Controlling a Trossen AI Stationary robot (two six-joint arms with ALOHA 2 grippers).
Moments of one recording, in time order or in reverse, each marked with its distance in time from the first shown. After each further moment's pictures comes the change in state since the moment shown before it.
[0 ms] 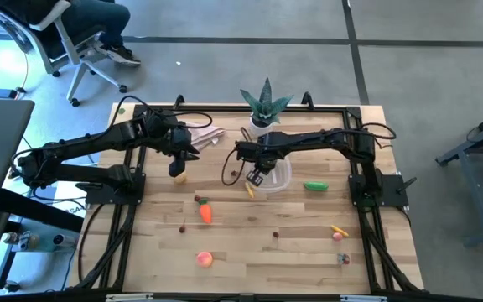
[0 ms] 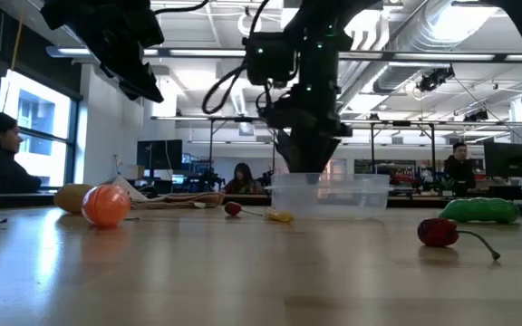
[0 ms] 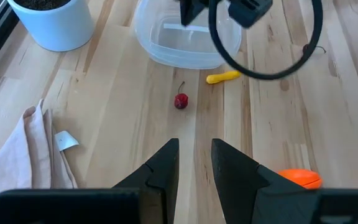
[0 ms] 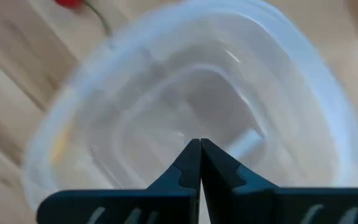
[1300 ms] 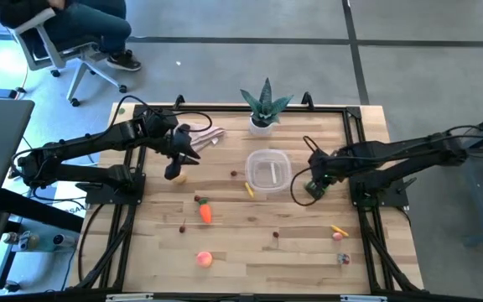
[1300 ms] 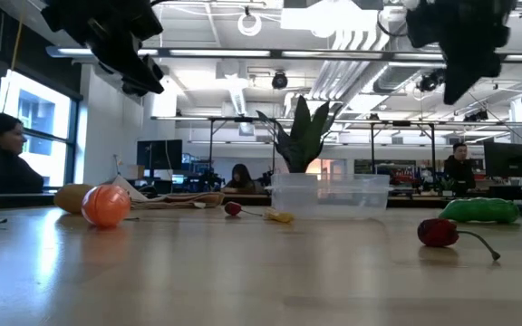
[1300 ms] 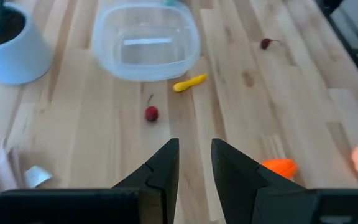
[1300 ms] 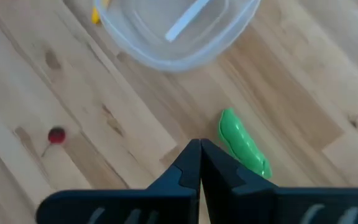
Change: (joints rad) left arm 0.000 0.000 0.000 0.009 0.144 0.137; right arm 0.255 -0.937 -0.617 -0.050 0.008 0.346
